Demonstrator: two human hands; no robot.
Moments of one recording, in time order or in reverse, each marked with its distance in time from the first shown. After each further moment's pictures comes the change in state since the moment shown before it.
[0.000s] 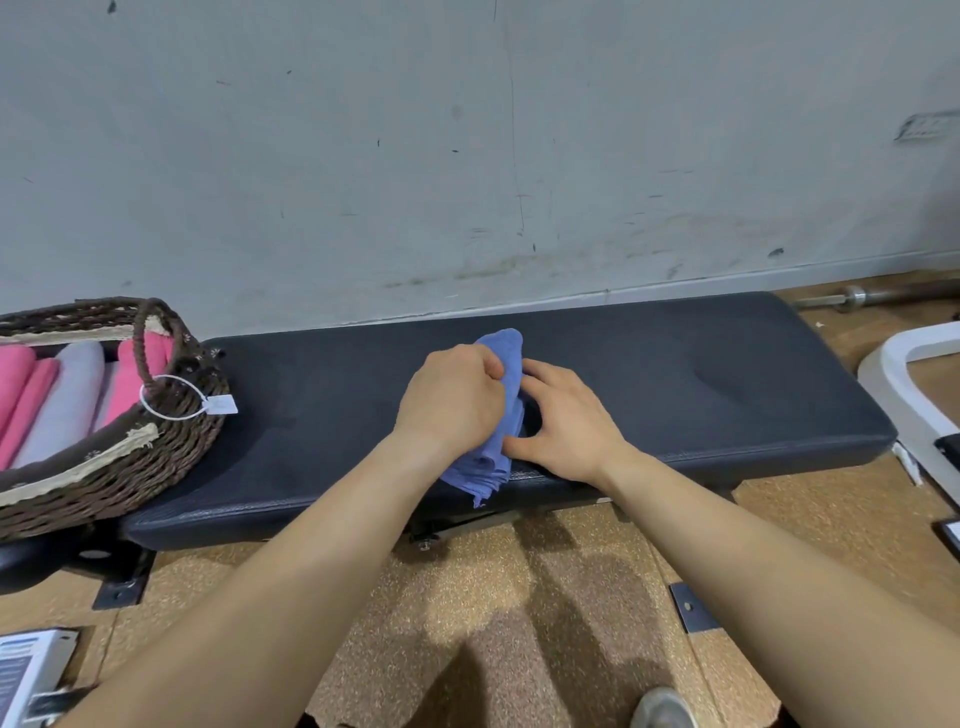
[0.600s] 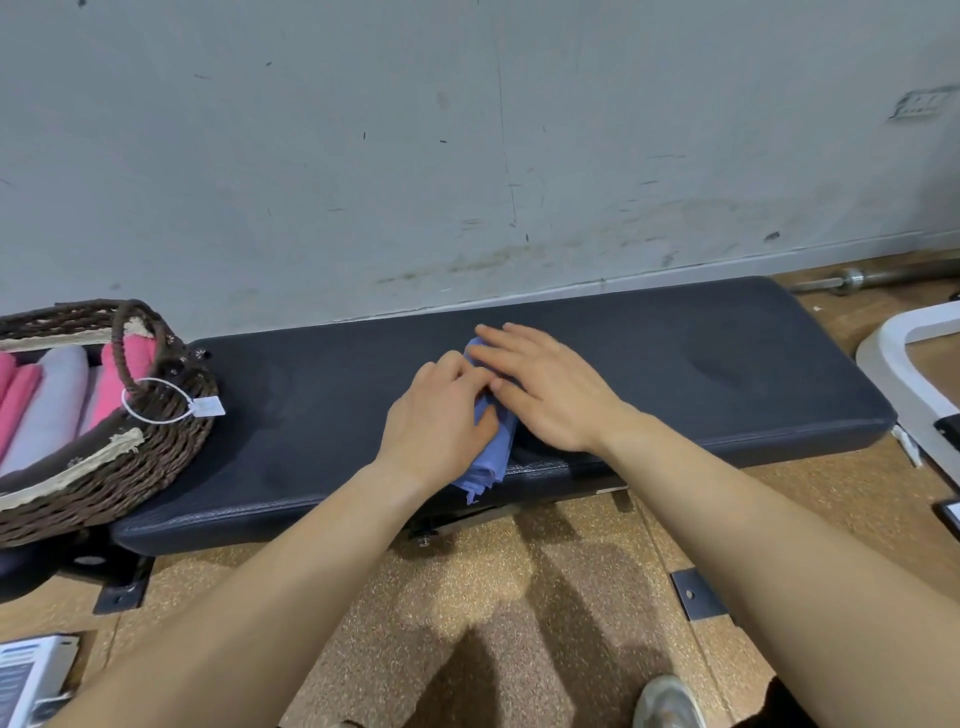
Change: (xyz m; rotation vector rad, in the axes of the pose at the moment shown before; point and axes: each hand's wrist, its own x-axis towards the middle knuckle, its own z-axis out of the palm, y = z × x) left_hand -0.002 -0.039 0.034 0.215 0.104 0.283; right_hand 0.016 -0.012 -0.028 -0.090 -0.089 -0.172
